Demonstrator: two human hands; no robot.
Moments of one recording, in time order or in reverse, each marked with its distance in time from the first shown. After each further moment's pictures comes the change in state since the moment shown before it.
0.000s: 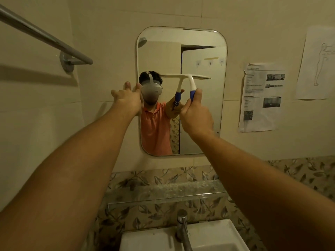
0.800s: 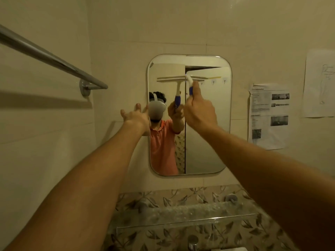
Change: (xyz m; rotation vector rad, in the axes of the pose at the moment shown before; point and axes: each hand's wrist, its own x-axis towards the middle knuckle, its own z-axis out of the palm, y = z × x) left_hand 0.007 -0.005 0.008 -0.026 0.002 0.050; right_hand 0.035 -0.055 -0.029 0.119 -0.011 -0.164
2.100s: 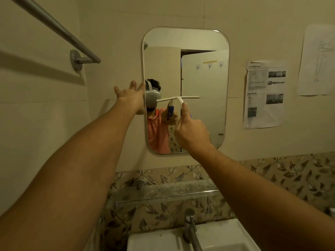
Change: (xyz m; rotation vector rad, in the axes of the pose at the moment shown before) left_hand -0.014 -0.013 -0.005 0.009 0.011 0.034; right_hand -0.103 0.039 0.045 -0.254 -0.208 0.103
